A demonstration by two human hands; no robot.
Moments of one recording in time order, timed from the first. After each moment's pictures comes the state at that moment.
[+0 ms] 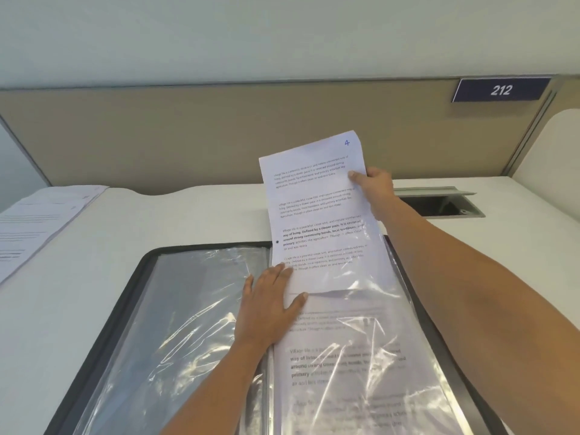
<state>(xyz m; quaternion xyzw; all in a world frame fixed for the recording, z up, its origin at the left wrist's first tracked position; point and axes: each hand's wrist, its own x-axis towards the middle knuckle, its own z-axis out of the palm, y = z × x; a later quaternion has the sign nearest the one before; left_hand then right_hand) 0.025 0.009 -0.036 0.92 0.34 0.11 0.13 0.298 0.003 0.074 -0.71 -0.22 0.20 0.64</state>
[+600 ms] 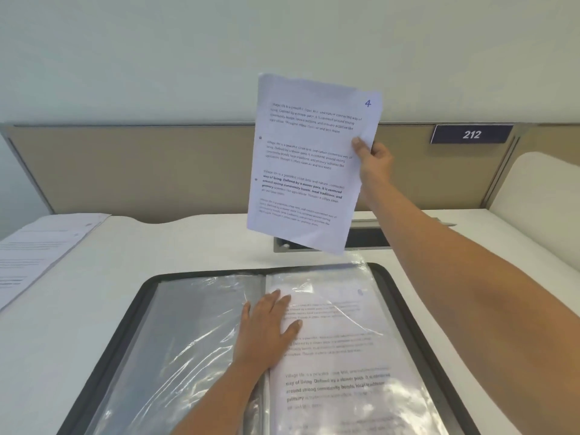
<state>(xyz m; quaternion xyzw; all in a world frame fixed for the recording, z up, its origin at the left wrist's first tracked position) 0.028 0.013 -0.034 0.93 0.34 0.09 0.11 0.270 0.003 0.176 -0.50 -0.24 0.15 0.82</state>
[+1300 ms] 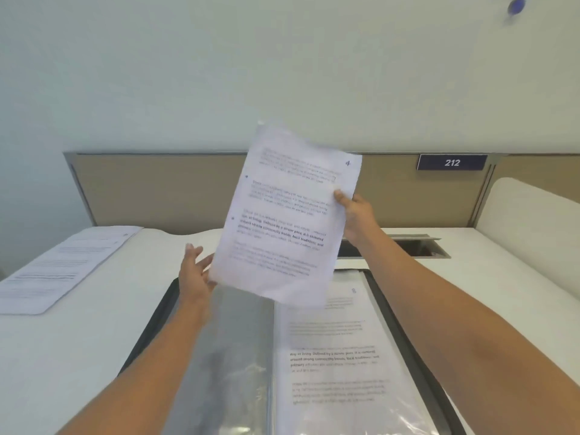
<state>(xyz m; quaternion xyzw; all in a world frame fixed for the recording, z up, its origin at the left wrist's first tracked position) -0.058 0.031 0.093 0.41 0.36 0.52 0.66 0.192 -0.060 0.168 -0.47 -0.22 0.29 0.80</state>
